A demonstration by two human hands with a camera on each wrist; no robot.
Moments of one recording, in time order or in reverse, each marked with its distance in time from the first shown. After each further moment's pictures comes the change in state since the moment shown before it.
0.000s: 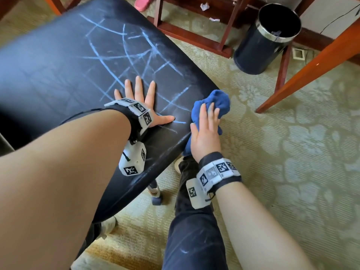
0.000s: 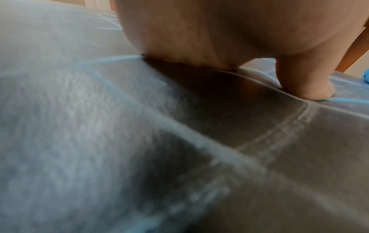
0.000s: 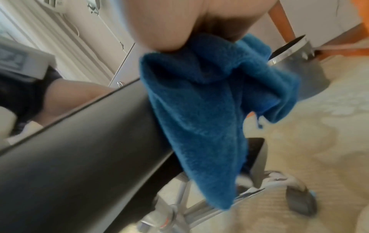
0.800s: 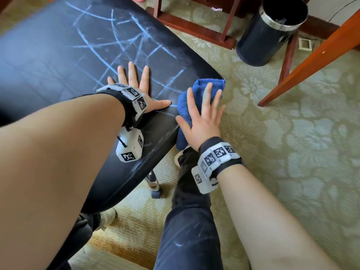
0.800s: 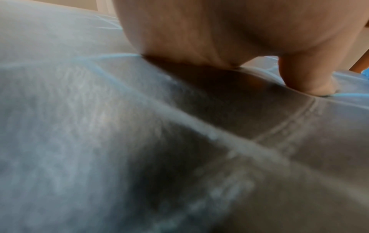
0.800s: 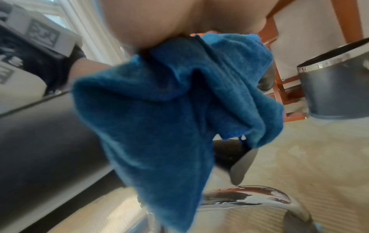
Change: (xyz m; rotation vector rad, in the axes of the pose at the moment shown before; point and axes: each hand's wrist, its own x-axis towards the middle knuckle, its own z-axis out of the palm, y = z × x) left_hand 0.005 0.006 0.001 -0.037 0.042 -0.041; right_hand 0.005 0.015 0.005 -0.151 0.040 -0.235
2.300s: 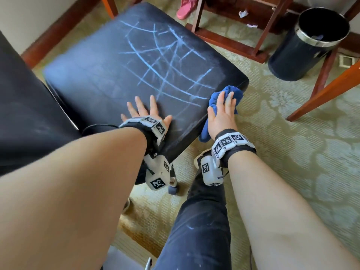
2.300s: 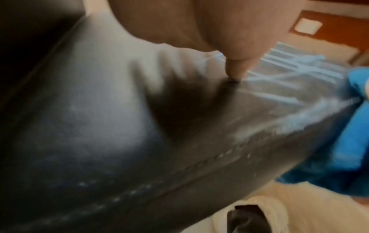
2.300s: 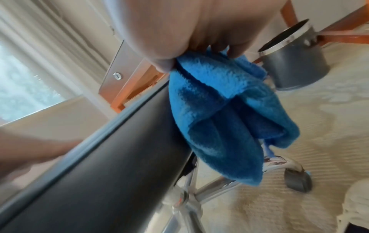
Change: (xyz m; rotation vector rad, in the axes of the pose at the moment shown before) left_hand -0.089 -0.018 0.039 -0.158 0.071 -0.307; right_hand 0.006 -0.016 -0.021 0.215 -0.163 0.213
